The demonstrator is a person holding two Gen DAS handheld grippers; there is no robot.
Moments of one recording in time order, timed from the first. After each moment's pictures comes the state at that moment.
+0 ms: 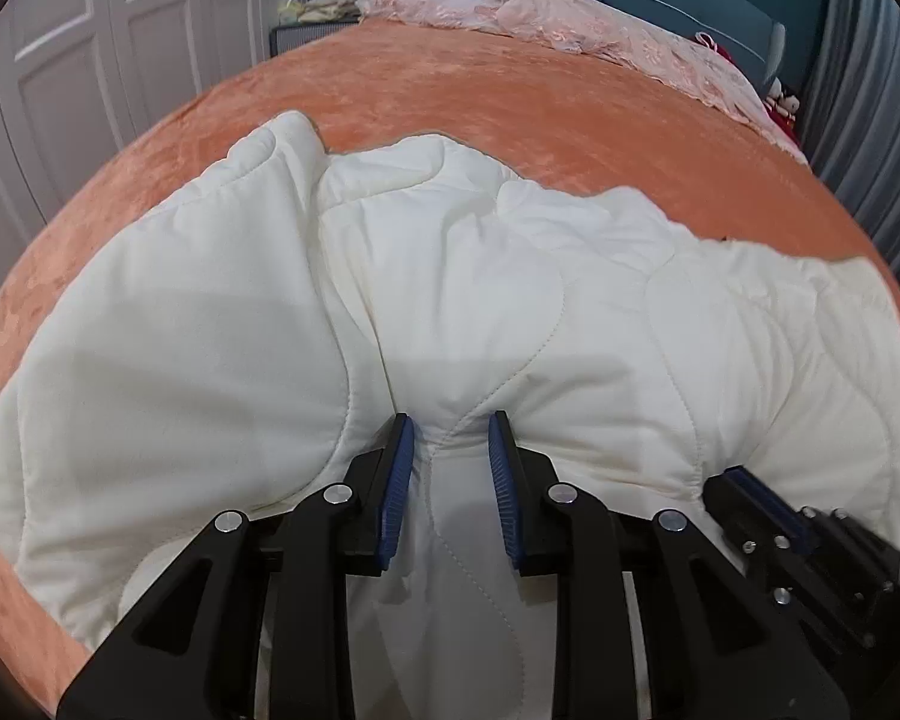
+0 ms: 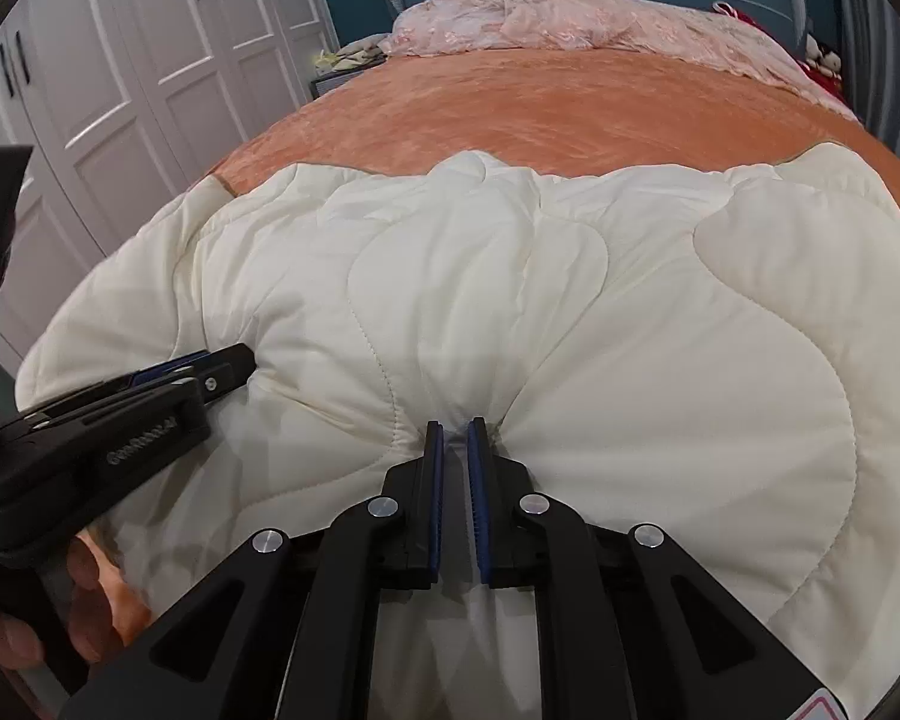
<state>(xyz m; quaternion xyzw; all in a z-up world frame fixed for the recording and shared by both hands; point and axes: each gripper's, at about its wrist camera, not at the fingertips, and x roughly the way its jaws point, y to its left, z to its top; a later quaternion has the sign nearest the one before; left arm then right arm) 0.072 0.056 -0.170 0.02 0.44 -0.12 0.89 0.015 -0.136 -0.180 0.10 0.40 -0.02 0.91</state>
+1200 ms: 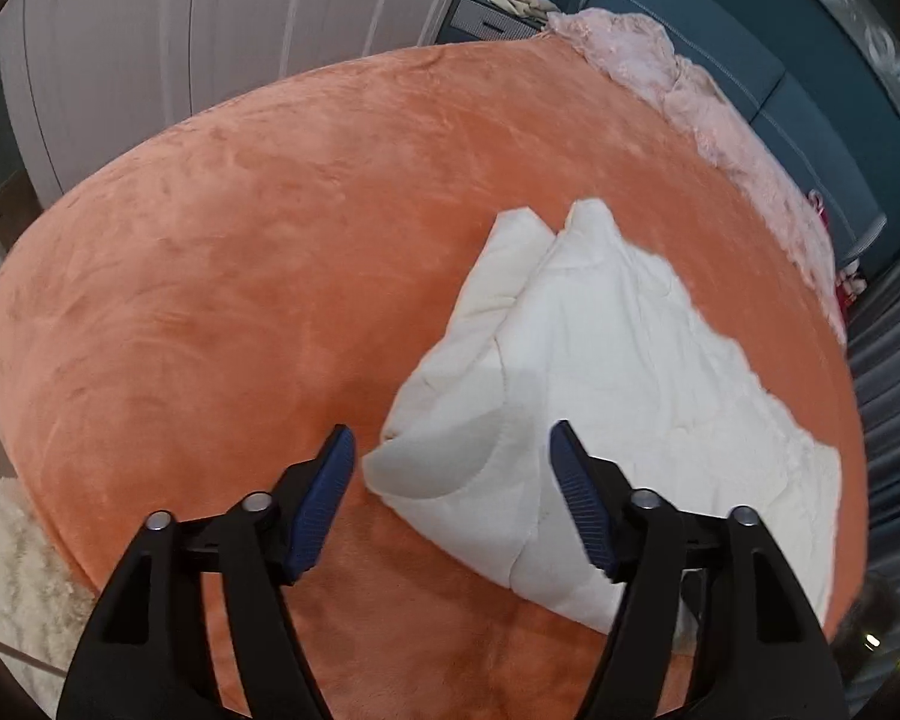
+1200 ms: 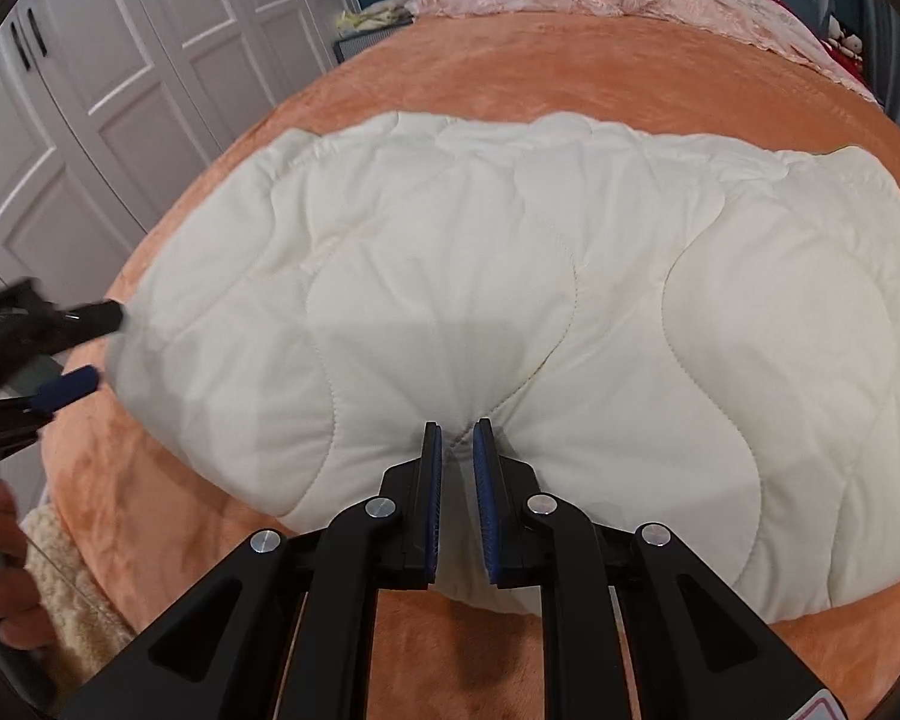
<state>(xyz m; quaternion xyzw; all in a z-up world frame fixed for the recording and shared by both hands) 0.037 0.236 -0.118 -0.20 0.47 -0.01 0.86 -0.005 -0.069 -0.161 0.11 0.45 0.01 0.88</state>
